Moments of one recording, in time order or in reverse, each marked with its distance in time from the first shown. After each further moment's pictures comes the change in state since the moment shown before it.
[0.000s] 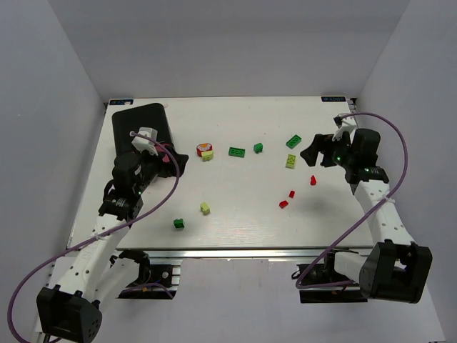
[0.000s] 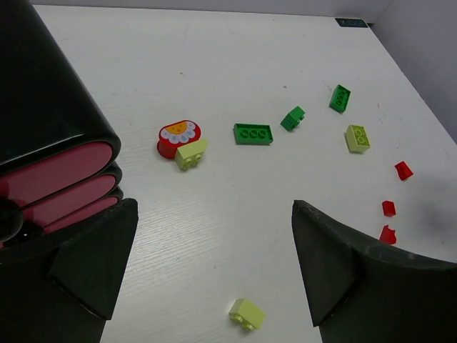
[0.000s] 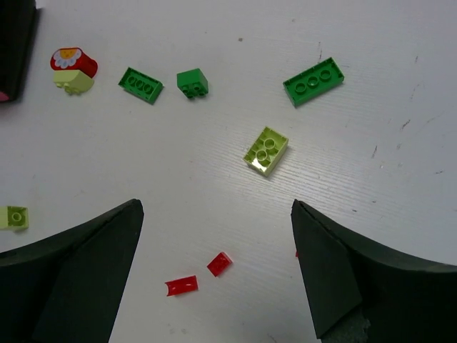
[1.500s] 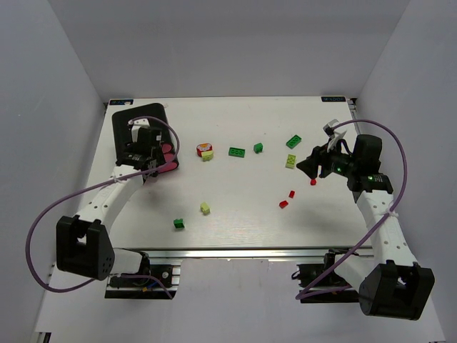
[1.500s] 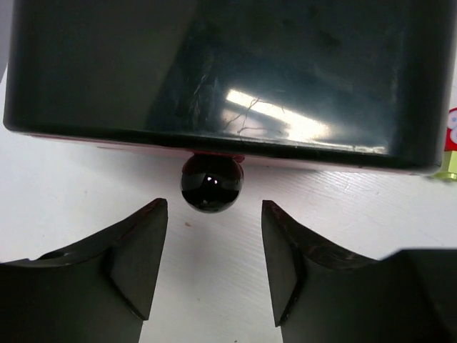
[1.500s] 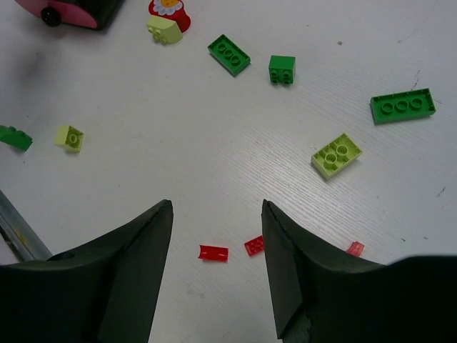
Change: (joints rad) left arm 0.008 0.477 0.328 -0.459 -0.691 -0.129; right arm 0.009 -0.130 -0.013 -0.143 -0.275 -0.209
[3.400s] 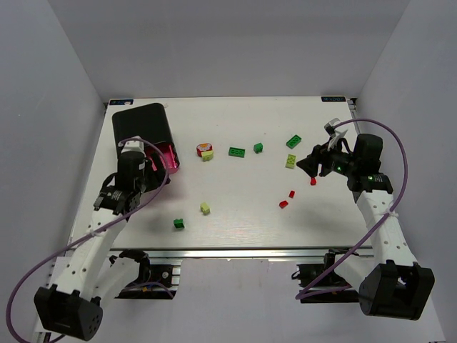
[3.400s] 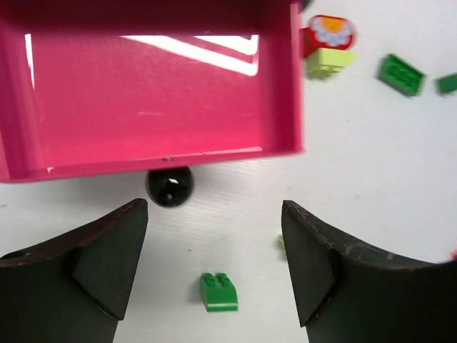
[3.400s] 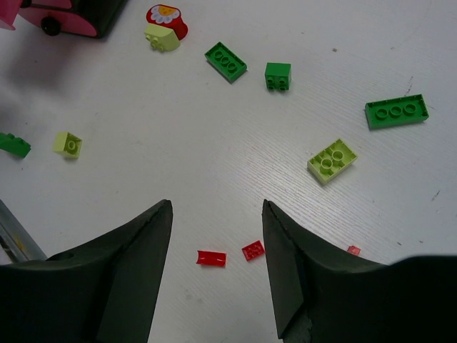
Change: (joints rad) left arm -0.004 -0.412 -0.197 -0.094 0.314 -0.071; right arm 0.000 0.000 0.000 0.028 0.006 0.021
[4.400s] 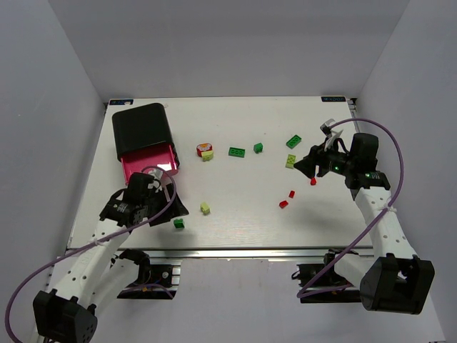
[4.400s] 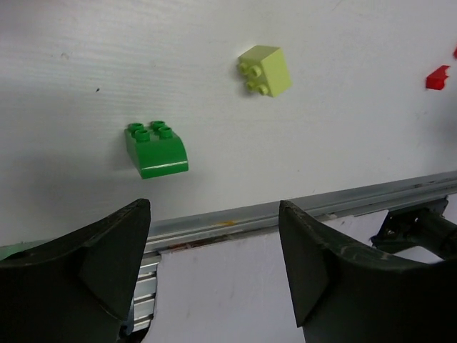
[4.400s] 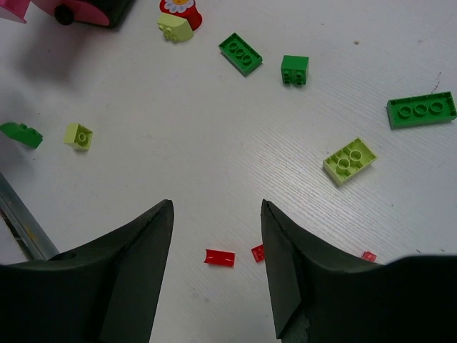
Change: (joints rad) left arm -0.064 -0.111 -0.156 -0.233 0.428 -0.148; right arm 0.017 0.039 0.000 0.000 -0.029 -0.008
